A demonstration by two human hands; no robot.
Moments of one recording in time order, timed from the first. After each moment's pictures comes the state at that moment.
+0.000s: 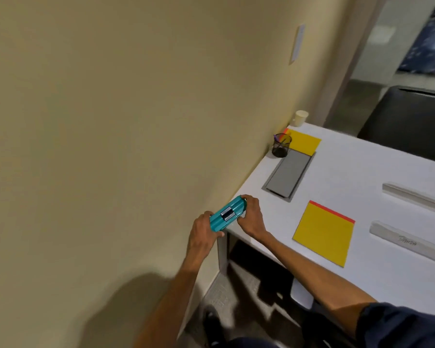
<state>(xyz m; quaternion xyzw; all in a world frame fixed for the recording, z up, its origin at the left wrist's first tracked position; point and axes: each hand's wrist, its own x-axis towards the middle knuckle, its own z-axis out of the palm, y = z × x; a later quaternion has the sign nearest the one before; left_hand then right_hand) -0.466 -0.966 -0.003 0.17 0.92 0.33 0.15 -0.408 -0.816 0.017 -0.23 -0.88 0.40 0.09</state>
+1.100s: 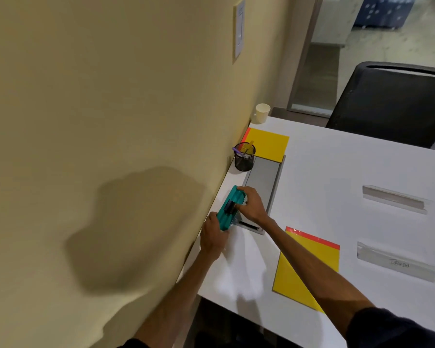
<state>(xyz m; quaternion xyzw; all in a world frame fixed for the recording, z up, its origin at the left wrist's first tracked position) -0.578 -0.713 -0.052 0.24 0.91 0.28 0.18 -0.534 -0.566 -0.011 -0.33 -0.83 0.44 0.05</state>
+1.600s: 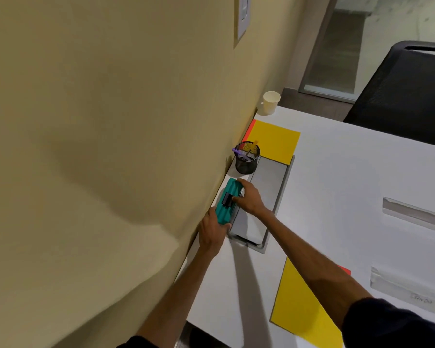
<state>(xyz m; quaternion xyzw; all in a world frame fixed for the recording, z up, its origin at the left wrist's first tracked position) -0.635 -0.637 -0.094 0.20 0.93 0.25 0.18 -0.614 -0.483 -0.054 -0.34 -0.82 0.45 -0.04</state>
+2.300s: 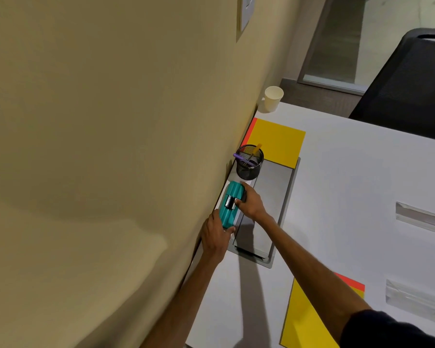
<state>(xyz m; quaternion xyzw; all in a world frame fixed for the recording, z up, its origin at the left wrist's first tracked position) -0.665 -0.617 -0.125 0.23 0.94 0.19 0.19 -0.646 -0.469 -0.094 -0.38 -0.78 0.49 -0.05</state>
